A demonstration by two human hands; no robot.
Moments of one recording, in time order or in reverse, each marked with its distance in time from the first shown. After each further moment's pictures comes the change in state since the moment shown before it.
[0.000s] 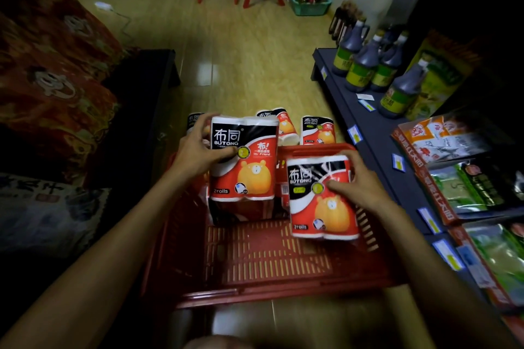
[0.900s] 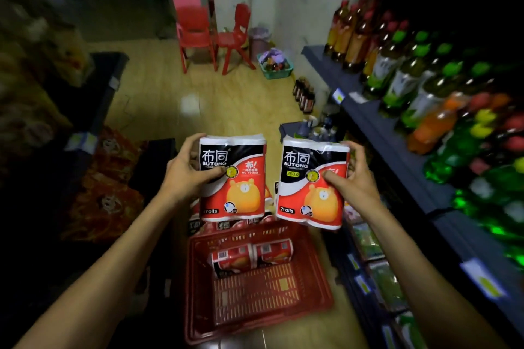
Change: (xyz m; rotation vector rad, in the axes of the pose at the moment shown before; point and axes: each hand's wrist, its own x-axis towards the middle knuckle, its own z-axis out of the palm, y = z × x) left_hand 0.036 0.358 -0.189 -0.030 -0.019 0.023; right_hand -0.066 -0.316 -0.252 0.306 0.284 -0.095
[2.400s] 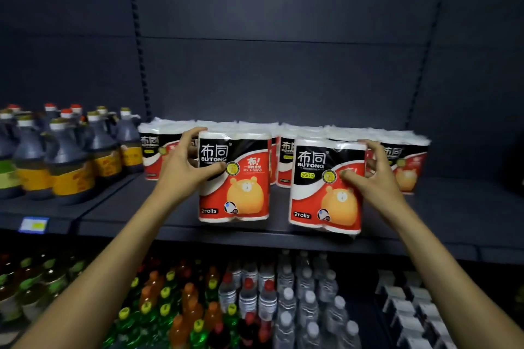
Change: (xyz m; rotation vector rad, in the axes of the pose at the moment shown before) left_hand -0.231 0.784 0.138 -0.467 -0.791 0.976; right_hand -0.506 -0.480 -0.550 -0.326 1.316 -0.014
